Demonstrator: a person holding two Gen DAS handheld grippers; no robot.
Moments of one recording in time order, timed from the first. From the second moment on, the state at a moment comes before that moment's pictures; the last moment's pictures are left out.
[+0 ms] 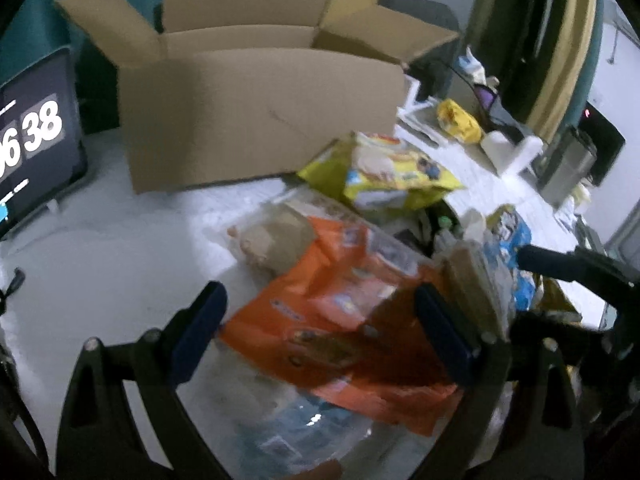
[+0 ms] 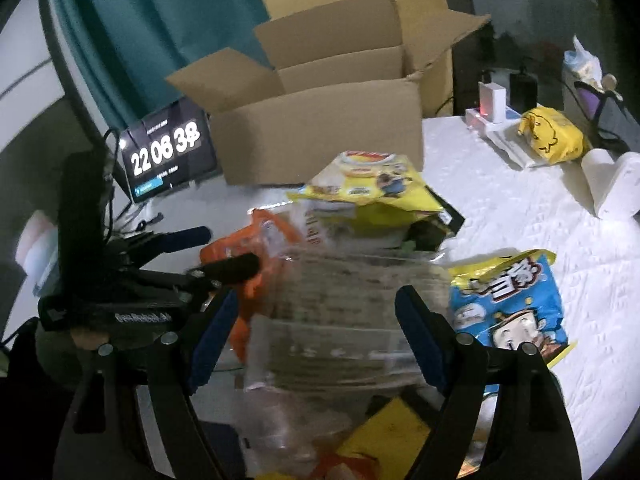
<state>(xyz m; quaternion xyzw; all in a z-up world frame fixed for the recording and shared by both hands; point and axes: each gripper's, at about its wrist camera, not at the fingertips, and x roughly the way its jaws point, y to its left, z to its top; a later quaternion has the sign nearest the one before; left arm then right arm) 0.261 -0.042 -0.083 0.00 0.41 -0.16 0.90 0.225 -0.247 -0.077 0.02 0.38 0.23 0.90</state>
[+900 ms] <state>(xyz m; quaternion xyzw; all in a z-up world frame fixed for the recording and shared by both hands) 0.260 -0.069 -0.085 0.02 0.43 -0.21 0.88 0.208 -0.270 -0.075 -0.02 0.34 0.18 0.93</state>
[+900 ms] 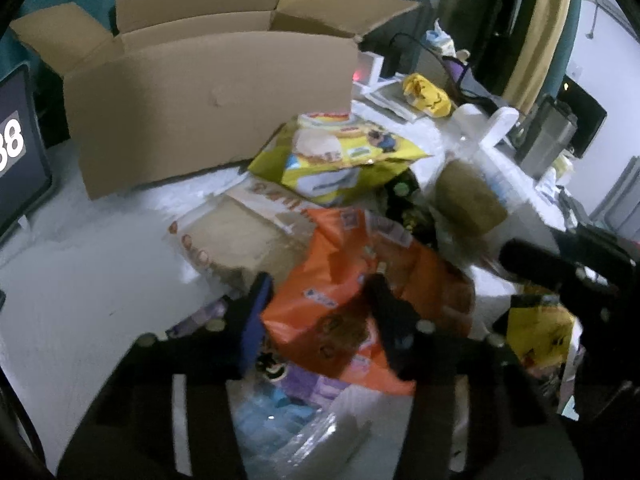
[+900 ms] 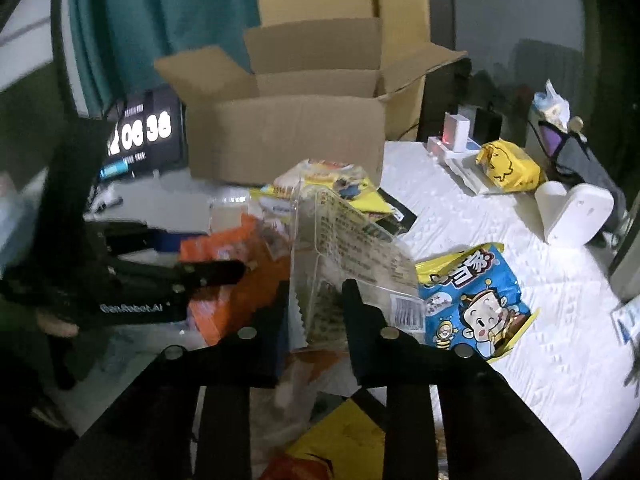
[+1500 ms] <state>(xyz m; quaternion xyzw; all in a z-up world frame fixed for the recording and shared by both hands) 0.232 -0.070 -0.033 0.03 0.35 -0.21 0.91 0.199 -0.297 -0.009 0.03 0.26 0.21 0.94</state>
